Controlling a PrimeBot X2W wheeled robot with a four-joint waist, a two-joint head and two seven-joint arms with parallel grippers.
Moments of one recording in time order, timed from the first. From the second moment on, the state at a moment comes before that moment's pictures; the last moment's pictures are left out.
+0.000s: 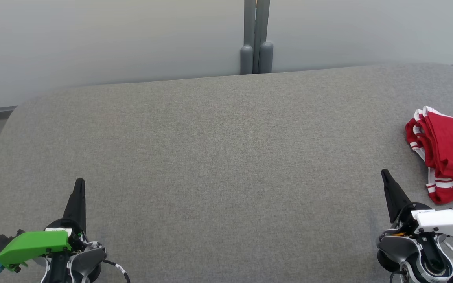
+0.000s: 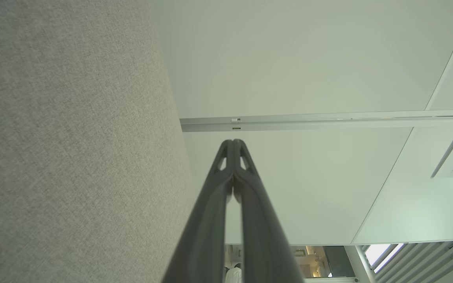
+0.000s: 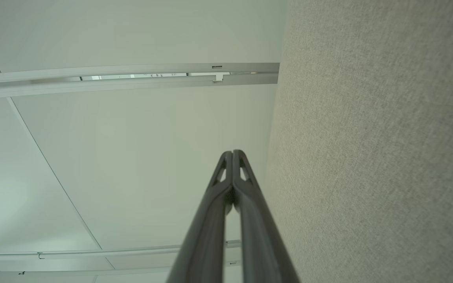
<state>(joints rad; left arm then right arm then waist) -0.12 0.05 0.11 0.26 -1.61 -0.13 0.11 -0.11 -0.05 -0.12 0.25 1.61 0.13 0.11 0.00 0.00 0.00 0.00</state>
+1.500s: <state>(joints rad) -0.12 0.05 0.11 0.26 -1.61 -0.13 0.12 -0.11 -0.05 -0.12 0.25 1.61 0.13 0.11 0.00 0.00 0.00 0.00</state>
